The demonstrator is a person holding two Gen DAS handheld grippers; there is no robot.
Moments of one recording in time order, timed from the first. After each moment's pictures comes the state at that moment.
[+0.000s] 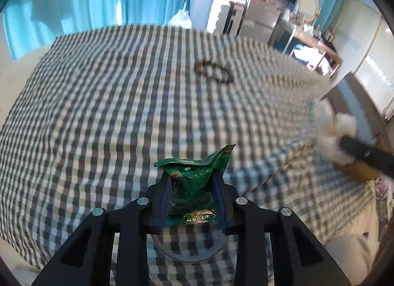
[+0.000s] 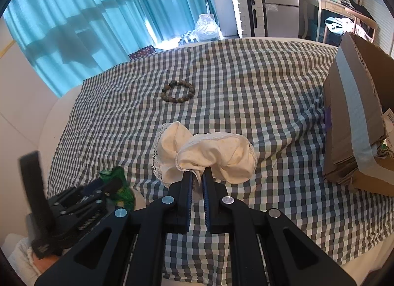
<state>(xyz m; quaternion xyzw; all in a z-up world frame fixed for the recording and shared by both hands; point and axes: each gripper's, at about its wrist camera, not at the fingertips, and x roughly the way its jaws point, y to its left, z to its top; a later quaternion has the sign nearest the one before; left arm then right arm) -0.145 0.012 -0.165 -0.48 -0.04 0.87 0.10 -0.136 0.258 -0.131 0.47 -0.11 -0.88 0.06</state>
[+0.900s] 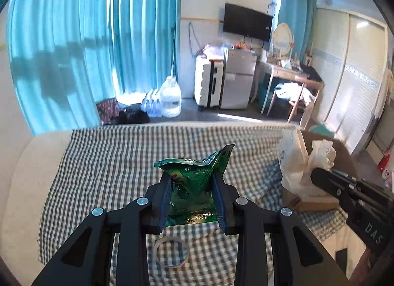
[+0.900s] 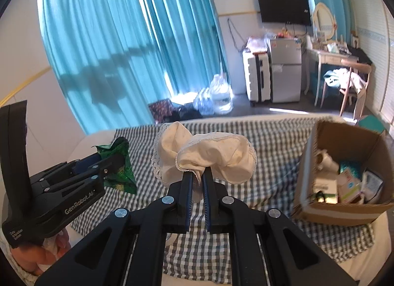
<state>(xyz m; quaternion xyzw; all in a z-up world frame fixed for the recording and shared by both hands) -0.094 0.068 0.059 -0.33 0.01 0.94 0.12 -0.055 0.261 0.033 0.31 -0.09 -0.94 0.08</state>
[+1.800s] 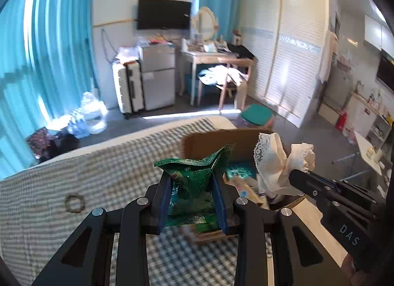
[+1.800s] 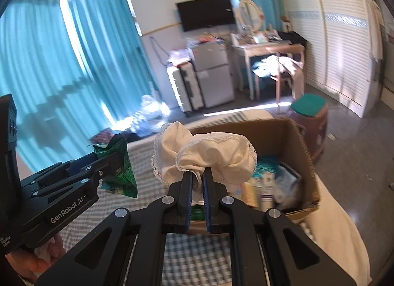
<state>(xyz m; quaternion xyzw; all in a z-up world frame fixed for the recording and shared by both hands) -0.114 0.343 0.039 -0.33 0.08 0.89 0.31 -0.039 0.497 0.014 0.30 -0.16 -0.94 -0.10</state>
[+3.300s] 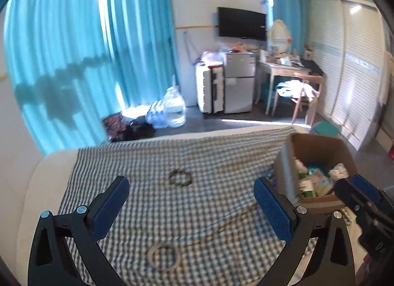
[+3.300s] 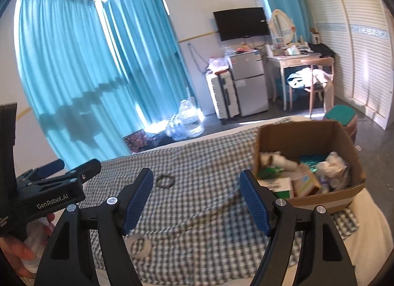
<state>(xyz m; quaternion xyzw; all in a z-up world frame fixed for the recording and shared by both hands) -0.079 0.110 0.071 -0.31 0.06 0.94 0.08 -0.016 0.341 0.032 0.25 -0.15 -0.96 0.00</state>
